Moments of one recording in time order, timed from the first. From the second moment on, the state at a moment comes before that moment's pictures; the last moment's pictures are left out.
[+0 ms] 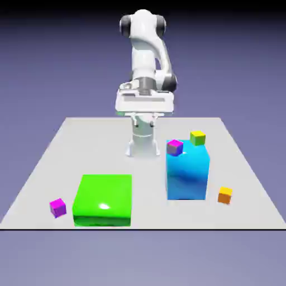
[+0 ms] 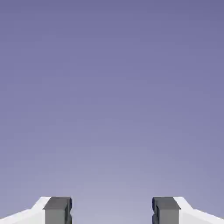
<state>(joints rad) 0.02 -0.53 0.02 -2.78 -0.02 3.01 0.74</state>
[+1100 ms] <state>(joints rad) 0.26 0.61 0.49 -2.11 -0.54 2.36 0.80</state>
